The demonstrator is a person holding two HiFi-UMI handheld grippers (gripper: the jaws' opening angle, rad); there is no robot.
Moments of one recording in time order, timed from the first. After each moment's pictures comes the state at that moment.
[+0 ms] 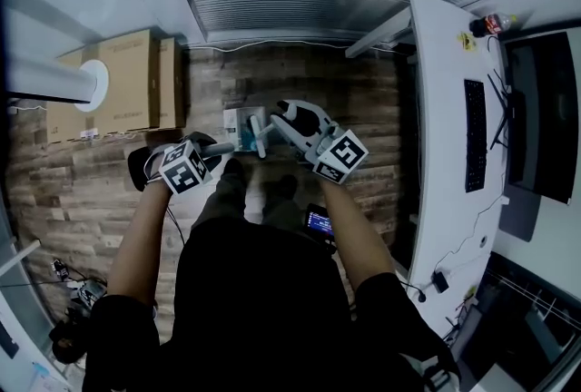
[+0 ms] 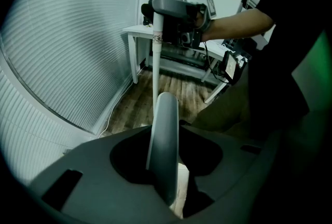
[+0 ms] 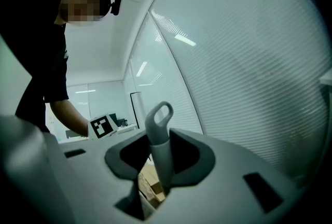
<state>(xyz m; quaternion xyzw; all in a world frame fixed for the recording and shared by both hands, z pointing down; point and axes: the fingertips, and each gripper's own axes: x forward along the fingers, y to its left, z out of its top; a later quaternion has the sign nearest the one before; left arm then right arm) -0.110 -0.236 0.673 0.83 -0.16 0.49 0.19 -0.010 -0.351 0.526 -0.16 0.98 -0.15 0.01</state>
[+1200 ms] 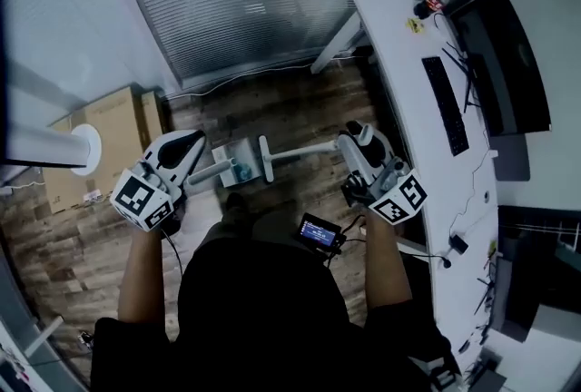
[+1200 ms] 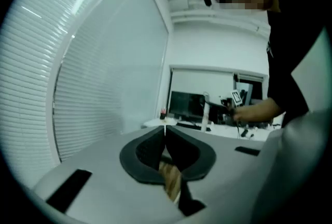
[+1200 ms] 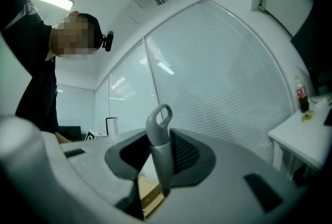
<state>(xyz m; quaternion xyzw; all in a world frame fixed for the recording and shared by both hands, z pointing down) -0.152 -0.313 0.418 0.95 -0.31 0.02 0.10 0.092 -0.299 0.349 -0.37 0.92 -0.09 0.07</state>
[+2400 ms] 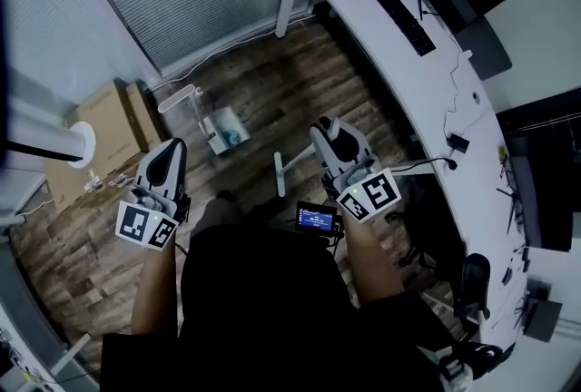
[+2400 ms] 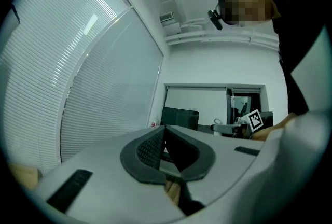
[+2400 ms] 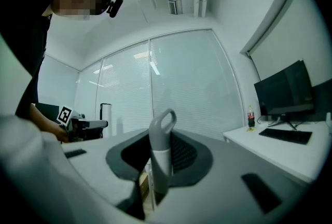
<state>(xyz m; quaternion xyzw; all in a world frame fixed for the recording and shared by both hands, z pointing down) -0.120 -0.058 0.377 0.93 -0.35 -0.07 0.08 0.130 -0.016 0.375 -0.52 0.85 -0.03 0.02</state>
